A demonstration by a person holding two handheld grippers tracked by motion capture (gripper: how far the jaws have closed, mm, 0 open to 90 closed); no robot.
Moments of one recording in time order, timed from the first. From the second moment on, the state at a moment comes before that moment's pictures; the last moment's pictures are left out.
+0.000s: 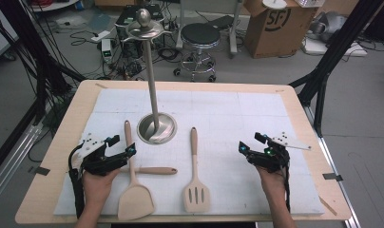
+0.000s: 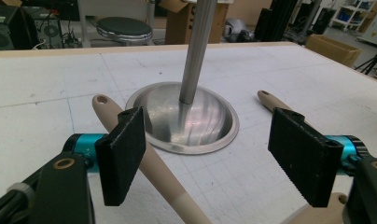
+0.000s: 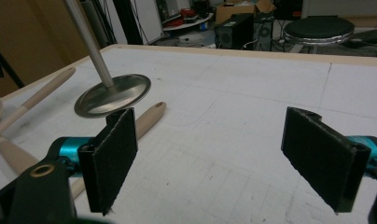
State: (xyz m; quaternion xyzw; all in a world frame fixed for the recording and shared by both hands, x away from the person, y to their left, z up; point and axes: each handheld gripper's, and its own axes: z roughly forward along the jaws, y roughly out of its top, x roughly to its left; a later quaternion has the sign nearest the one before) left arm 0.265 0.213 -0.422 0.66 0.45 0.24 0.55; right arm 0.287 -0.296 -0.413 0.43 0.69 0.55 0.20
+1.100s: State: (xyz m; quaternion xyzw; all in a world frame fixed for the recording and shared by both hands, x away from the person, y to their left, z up) left arm 0.277 0.217 -0.434 0.69 0.48 0.21 0.49; right arm 0.289 -0.294 -0.414 0.43 0.69 0.54 0.20
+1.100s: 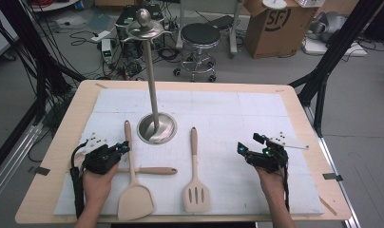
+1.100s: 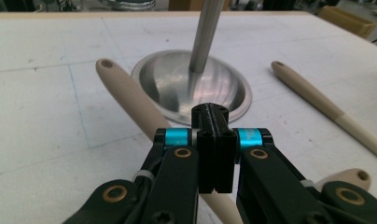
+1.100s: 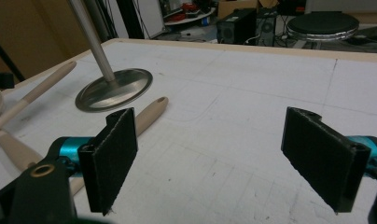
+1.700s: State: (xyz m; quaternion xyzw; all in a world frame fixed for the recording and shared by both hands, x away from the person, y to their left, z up) left arm 0.296 0.220 -0.454 0.70 0.56 0.16 0.43; right arm 0.287 -0.287 -0.414 0.42 0.70 0.54 0.20
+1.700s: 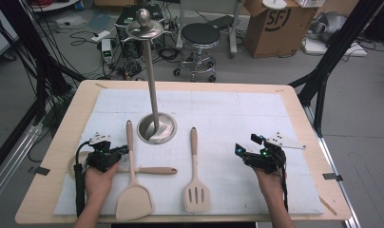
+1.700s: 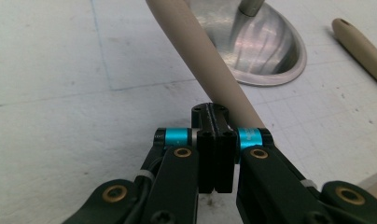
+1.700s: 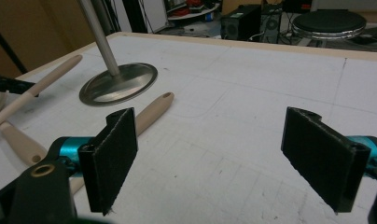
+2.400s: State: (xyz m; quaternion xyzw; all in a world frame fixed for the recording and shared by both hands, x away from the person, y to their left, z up) left arm 0.299 0.197 -0.445 0.74 0.50 0.13 0.43; right arm 0.284 -0.292 -0.414 0.42 0.70 0.53 0.20
